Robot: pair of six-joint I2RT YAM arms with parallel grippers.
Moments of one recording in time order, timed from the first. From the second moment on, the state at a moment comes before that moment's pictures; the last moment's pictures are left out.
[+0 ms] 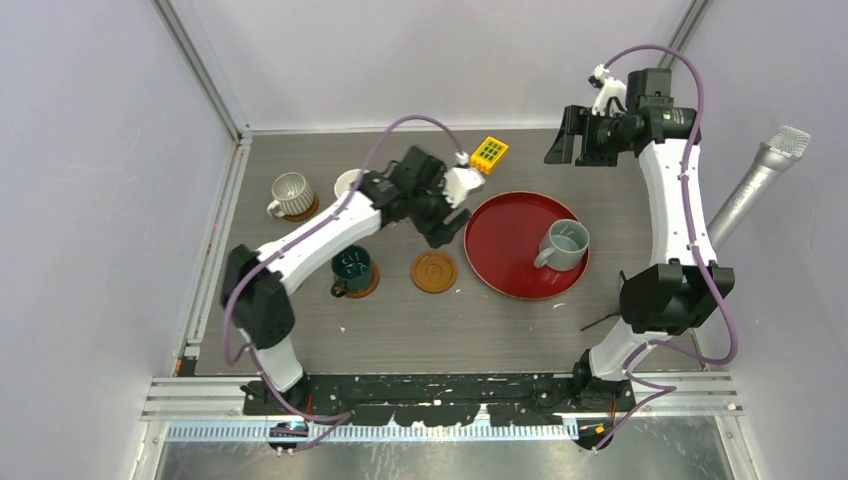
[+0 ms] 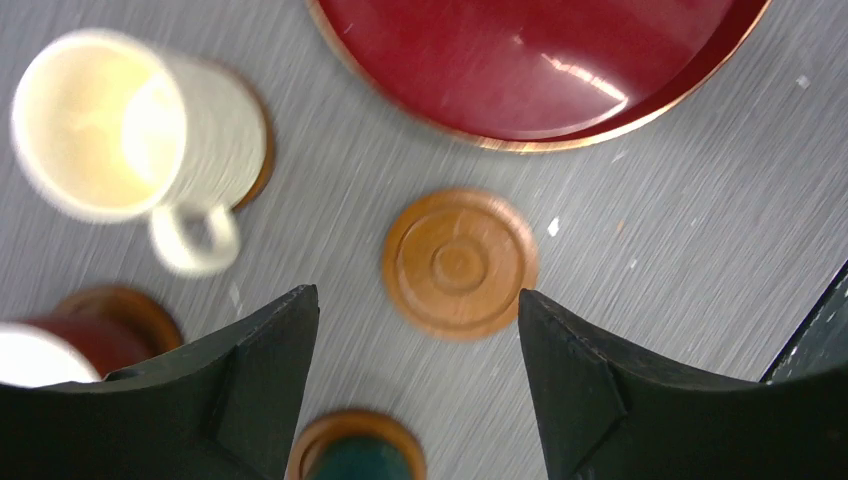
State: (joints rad) left arm -0.71 1.68 1.55 -0.71 0.20 0.30; right arm -0.08 1.68 1.89 -1.09 -0.48 -0.01
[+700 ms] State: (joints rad) left arm -1.08 2.39 2.25 -0.69 0.07 0.13; right arm -0.12 1.62 1.91 -1.10 -0.37 0.06
